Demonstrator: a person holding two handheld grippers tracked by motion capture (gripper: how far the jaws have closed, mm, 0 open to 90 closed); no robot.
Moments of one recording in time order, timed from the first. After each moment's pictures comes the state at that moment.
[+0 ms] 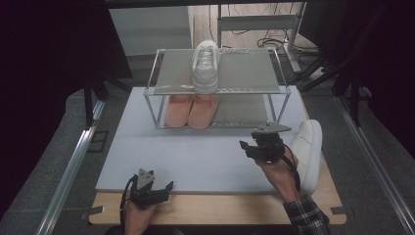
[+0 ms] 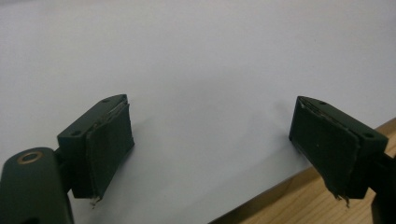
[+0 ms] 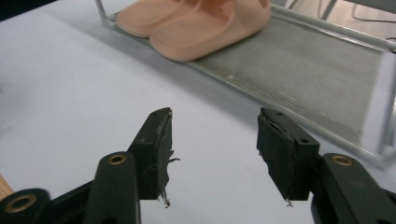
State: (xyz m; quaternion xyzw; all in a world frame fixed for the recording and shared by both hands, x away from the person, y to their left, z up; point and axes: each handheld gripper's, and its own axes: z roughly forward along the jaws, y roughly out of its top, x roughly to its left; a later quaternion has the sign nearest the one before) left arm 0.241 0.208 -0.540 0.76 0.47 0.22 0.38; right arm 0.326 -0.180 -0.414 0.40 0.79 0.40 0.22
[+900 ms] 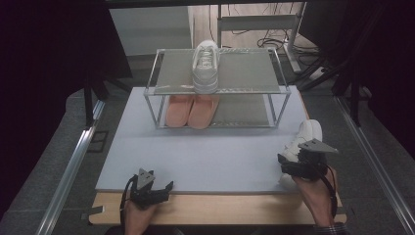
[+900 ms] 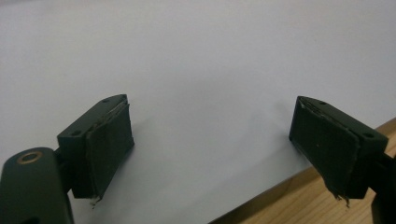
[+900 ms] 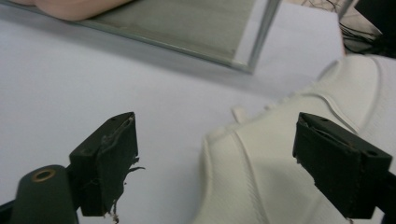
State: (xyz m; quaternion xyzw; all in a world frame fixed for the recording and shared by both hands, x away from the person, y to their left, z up) left arm 0.241 0.208 -0.540 0.76 0.47 0.22 0.38; right arm 0.280 -0.276 -0.433 0.50 0.74 0.35 0.29
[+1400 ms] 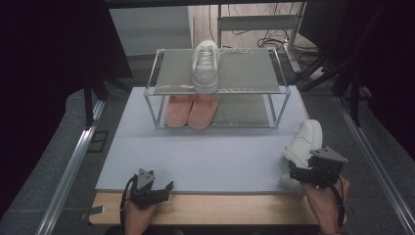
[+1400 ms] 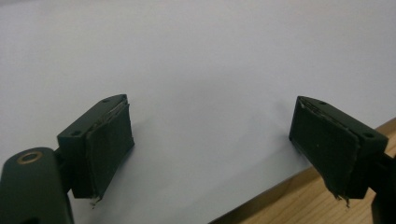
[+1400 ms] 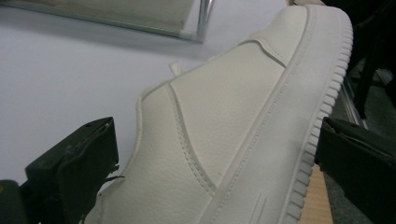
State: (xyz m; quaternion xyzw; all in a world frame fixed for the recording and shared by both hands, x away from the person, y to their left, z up) left arm 0.241 0.208 -0.540 0.76 0.47 0.22 0.38; right arm 0.267 -0.301 -0.451 0.56 0.70 0.31 0.32
